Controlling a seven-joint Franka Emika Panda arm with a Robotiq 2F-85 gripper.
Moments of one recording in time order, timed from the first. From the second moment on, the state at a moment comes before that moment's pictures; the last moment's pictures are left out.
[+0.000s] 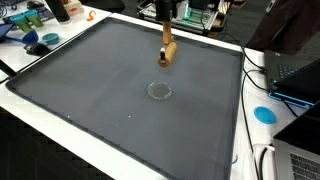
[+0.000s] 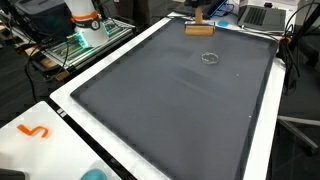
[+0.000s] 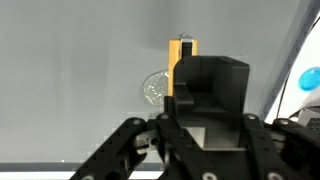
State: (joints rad) arm 0.12 -0.03 0.12 -2.17 0.16 2.27 -0.05
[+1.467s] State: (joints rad) arm 0.23 0.19 0.23 -1.67 -0.23 1.87 -0.47
